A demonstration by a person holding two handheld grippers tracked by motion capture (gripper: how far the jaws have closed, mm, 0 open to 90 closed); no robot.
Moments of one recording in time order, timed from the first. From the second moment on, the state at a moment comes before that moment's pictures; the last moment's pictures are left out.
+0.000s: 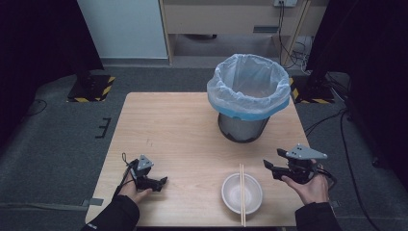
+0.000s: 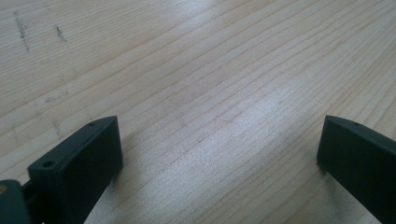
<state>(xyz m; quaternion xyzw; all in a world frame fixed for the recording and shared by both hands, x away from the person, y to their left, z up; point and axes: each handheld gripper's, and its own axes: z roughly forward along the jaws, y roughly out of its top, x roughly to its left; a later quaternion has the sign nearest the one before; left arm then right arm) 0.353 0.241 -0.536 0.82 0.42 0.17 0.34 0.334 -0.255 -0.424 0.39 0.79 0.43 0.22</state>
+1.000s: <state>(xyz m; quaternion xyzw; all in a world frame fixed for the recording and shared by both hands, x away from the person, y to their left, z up) 0.353 0.242 -0.536 0.83 0.42 0.17 0.34 0.317 -0.198 -0.453 0.38 0.81 0.42 0.11</state>
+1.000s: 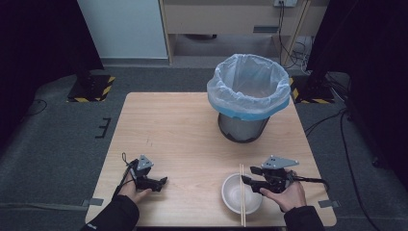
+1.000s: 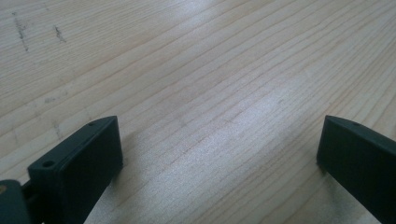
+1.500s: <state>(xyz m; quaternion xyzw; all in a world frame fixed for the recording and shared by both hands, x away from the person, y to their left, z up) 0.353 0.242 -0.536 0.83 0.42 0.17 0.34 0.313 -0.182 -0.473 0.41 0.83 0.37 0.08</state>
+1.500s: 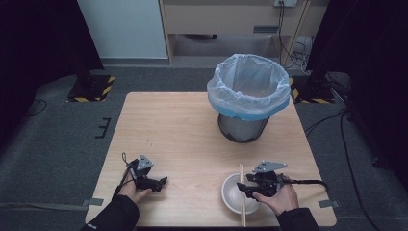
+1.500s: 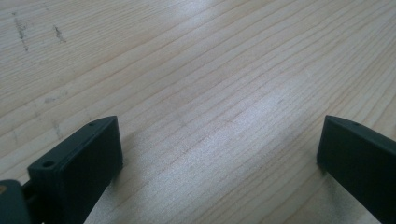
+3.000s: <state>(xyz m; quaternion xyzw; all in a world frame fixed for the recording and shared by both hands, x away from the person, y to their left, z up) 0.353 0.242 -0.536 0.83 0.42 0.17 0.34 0.321 -0.195 -0.473 0.37 0.85 0.37 0.09</state>
